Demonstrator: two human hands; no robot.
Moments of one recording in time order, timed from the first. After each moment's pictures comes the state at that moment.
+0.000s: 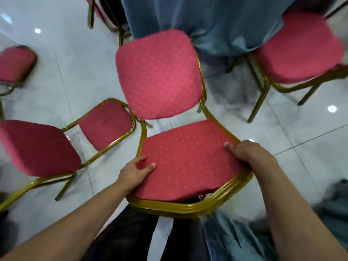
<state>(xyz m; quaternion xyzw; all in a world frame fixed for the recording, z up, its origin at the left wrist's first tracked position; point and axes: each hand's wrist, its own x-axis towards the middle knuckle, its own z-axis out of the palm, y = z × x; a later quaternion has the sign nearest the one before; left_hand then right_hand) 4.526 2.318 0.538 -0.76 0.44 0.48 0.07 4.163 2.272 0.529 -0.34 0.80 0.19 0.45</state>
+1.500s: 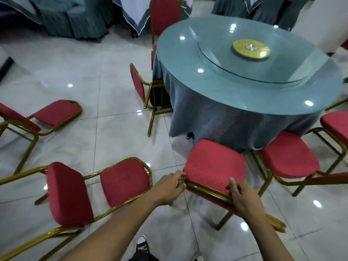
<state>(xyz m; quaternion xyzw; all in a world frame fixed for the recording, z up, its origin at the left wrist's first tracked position) 4.641 2.206 0.724 -0.56 0.71 0.43 -0.04 4.374 2.242 0.729 -0.54 0.79 -0.11 0.27</state>
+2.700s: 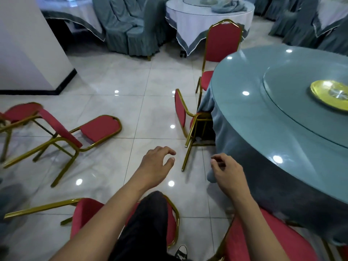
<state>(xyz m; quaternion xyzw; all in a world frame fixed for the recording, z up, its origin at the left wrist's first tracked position) 4.881 1.903 0.818 -0.71 0.61 0.28 -0.22 4.641 1.853 0.793 -0.69 0.61 -0.25 0.30</state>
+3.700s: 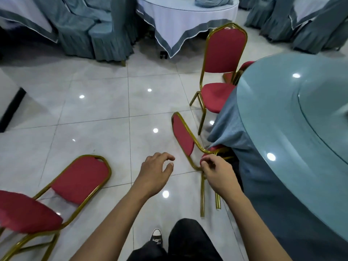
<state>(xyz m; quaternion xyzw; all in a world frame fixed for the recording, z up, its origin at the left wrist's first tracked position) 5.239 1.438 0.796 -0.66 0.65 0.34 -0.19 5.013 1.417 0.772 -0.64 0.67 -0.22 0.30</state>
